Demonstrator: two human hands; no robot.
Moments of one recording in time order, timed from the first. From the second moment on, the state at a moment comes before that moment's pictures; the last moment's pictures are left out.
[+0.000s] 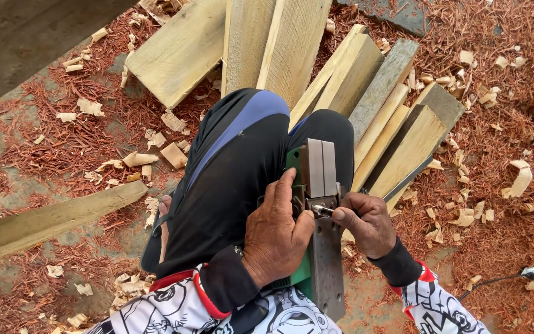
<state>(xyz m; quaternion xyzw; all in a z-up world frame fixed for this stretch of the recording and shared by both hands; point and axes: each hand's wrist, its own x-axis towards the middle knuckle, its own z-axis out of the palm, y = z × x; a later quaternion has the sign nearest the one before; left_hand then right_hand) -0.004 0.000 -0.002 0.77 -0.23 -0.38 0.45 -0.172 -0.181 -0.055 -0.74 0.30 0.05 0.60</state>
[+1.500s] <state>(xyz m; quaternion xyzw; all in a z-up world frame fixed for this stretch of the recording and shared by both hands) 0.054 0.033 -0.073 0.44 -0.14 -0.55 0.70 -0.136 -0.111 -0.080 -0.66 0.42 -0.12 0.62</state>
